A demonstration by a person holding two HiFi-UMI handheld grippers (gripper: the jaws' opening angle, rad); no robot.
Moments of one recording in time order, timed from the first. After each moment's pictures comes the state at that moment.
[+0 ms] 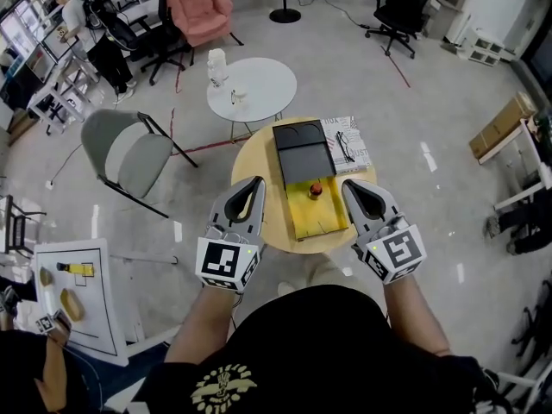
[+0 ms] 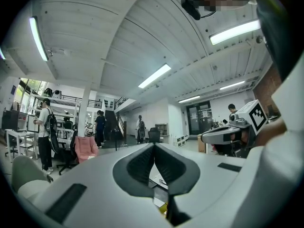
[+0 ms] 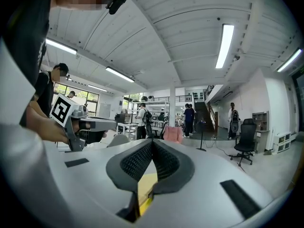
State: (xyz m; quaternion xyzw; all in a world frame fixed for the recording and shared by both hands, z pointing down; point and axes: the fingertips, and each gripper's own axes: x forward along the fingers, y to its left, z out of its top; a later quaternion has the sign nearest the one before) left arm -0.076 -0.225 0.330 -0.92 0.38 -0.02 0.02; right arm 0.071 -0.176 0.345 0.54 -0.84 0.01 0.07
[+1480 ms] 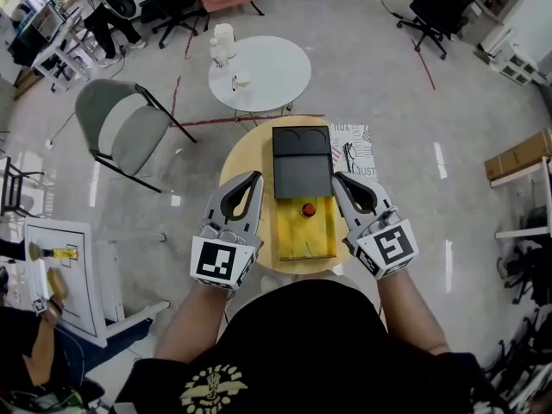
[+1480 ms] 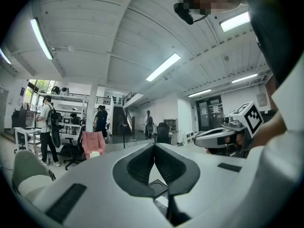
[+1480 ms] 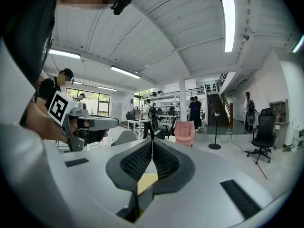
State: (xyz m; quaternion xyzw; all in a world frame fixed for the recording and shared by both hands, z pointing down) left arm -0.014 -0.342 0.374 -0.90 0.43 -0.04 0.00; right arm 0.118 -0.324 0.398 0.46 -0.88 0.04 0.09
